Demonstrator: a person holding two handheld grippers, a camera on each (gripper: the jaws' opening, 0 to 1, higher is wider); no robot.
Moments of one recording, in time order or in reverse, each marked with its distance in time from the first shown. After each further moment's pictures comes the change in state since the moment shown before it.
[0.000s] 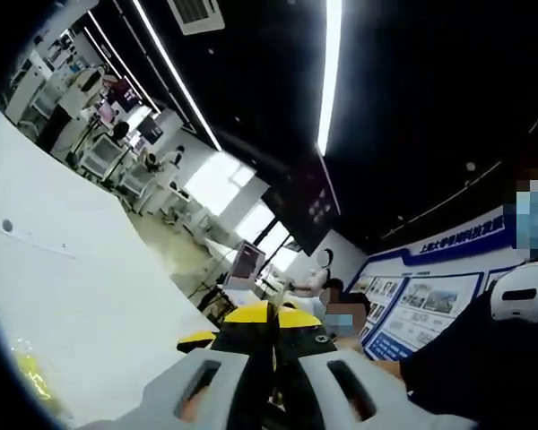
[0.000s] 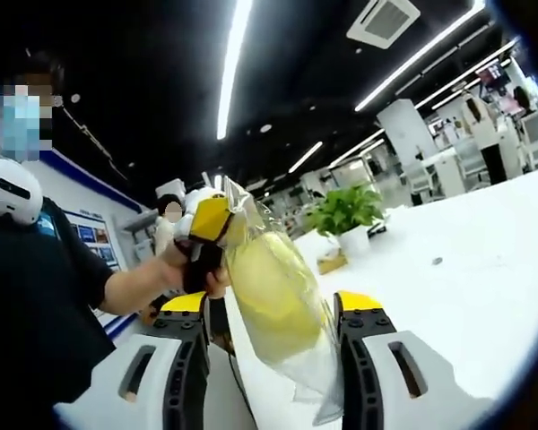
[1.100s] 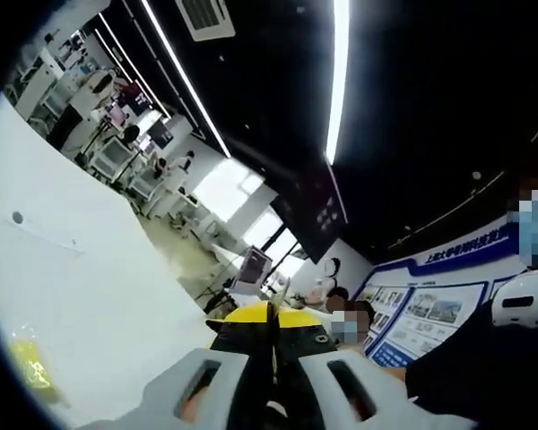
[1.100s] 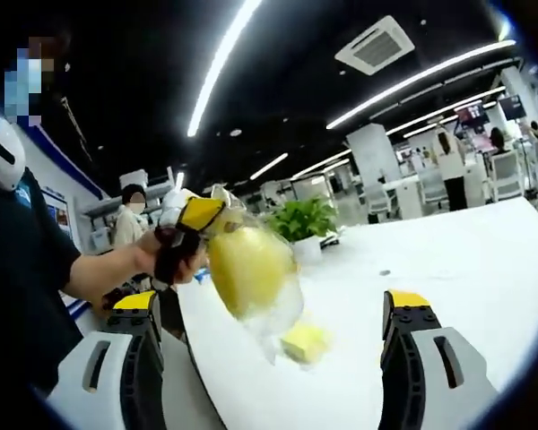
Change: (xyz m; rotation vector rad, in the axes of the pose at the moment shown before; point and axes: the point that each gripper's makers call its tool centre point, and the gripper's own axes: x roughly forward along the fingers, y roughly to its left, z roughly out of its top) left arm -0.016 0.007 -0.002 -0.030 -0.045 0.039; right arm -0.053 -0.016 -0.008 -0.139 -0.026 -0.250
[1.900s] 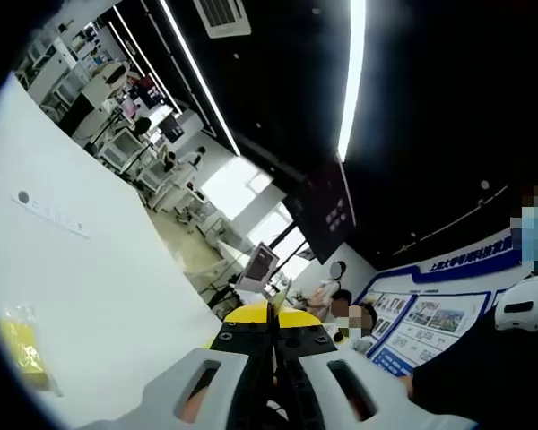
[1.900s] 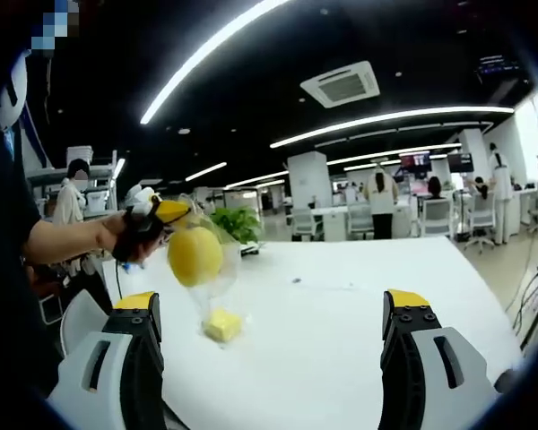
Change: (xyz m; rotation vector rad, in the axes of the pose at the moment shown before) left arm 0.005 0.024 -0.016 -0.055 -0.007 0.039; right arm -0.105 -0.041 -0.011 -0.160 -0.068 -0.371
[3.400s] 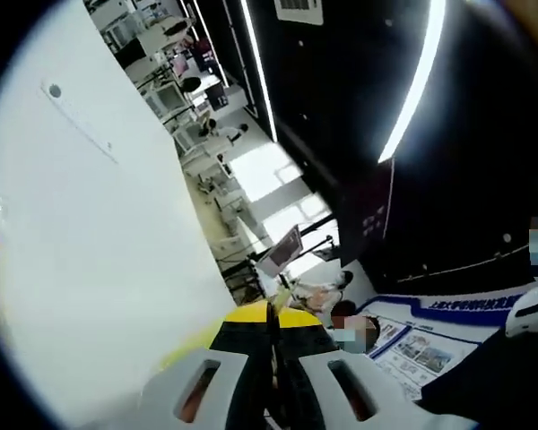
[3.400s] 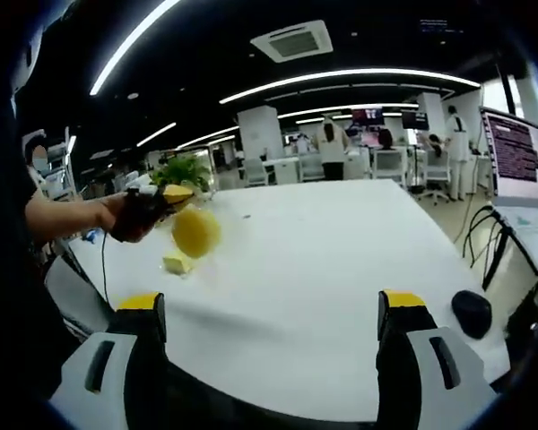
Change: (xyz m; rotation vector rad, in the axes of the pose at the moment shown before) left arm 0.046 0.103 -0.077 -0.296 0.044 0.093; right arm -0.075 -0.045 -0.083 0.072 0.243 -0.215
